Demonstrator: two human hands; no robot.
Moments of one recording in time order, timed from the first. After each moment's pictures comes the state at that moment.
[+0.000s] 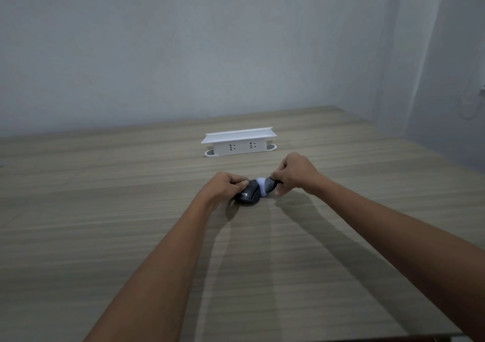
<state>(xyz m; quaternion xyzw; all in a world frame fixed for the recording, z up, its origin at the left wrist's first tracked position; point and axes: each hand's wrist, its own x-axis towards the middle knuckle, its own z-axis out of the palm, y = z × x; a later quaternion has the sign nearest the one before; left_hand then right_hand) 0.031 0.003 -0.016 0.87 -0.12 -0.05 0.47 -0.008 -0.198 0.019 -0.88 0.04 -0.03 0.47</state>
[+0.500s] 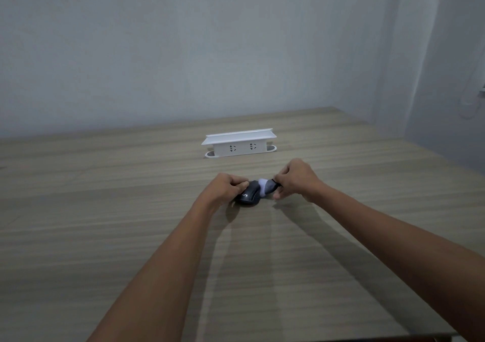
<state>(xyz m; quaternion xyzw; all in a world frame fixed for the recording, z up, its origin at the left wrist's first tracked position) 0.028 0.000 -0.016 0.87 -0.13 -0.04 0.47 -0.013 -0.195 0.006 -0.85 0.06 -0.04 0.52</state>
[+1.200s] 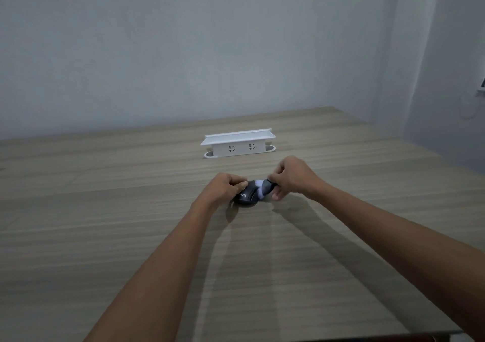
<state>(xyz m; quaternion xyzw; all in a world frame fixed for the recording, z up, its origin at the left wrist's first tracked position) 0.025 -0.001 -0.012 0.89 -0.14 -0.02 0.43 -0.014 -0.193 0.011 -0.89 0.02 -0.04 0.45</state>
